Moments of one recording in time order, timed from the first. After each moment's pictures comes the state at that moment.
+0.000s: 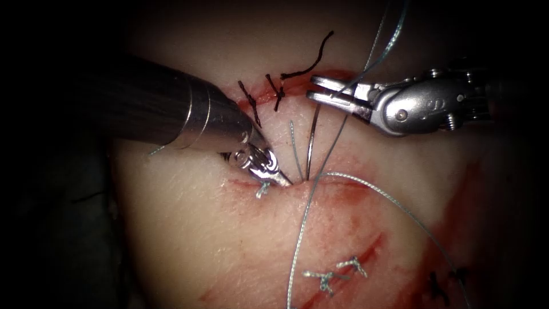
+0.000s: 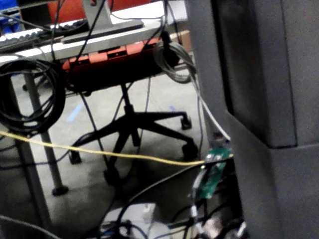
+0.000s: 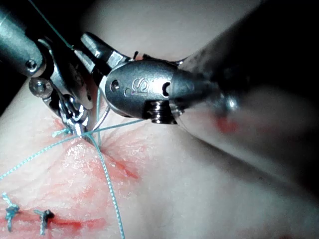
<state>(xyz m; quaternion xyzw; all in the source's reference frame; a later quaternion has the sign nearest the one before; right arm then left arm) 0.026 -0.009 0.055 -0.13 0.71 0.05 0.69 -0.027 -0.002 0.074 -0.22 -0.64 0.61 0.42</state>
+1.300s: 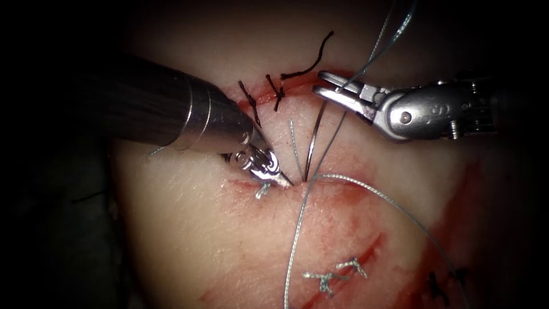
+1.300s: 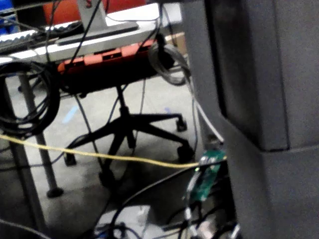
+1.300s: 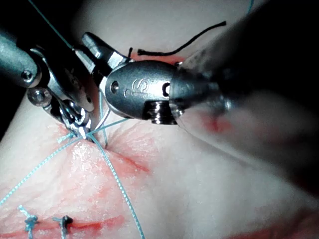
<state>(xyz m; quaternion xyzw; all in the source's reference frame) 0.026 -0.009 0.054 -0.12 0.69 0.14 0.70 -0.027 -0.002 0.074 -0.22 -0.64 0.61 0.42</state>
